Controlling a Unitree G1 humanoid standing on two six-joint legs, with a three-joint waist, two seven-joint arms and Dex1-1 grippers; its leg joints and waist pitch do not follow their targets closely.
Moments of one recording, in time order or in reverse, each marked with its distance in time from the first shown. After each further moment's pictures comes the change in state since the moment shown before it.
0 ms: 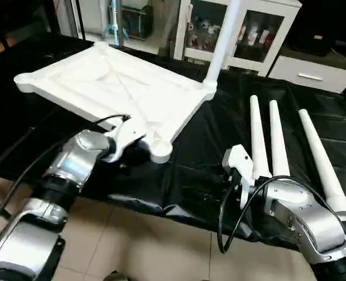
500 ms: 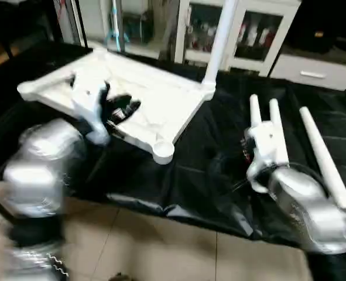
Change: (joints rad) left arm 0.315 -0.282 0.417 -0.630 -0.272 0.301 0.341; right arm -0.068 0.160 -0.203 0.092 -0.144 0.055 -0.549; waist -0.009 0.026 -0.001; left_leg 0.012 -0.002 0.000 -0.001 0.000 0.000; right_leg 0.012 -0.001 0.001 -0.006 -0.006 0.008
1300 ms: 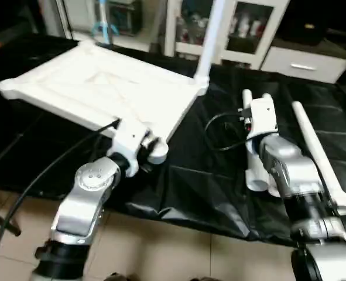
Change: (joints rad) left arm 0.084 0.079 -0.256 -0.079 0.054 -0.069 -0.084; right arm -0.415 0.018 -0.041 0.589 -0.078 0.039 -0.159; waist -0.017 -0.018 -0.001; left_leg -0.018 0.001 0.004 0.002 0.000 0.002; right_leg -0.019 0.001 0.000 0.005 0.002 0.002
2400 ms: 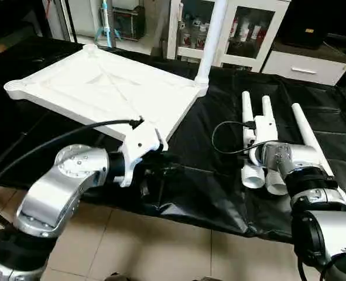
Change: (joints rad) left arm -0.096 0.248 -0.091 -0.123 -0.195 0.120 -0.386; right arm -0.167 -0.030 -0.118 0.391 0.055 0.195 -0.025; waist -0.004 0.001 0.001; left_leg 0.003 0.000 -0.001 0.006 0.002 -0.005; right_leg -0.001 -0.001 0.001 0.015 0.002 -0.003
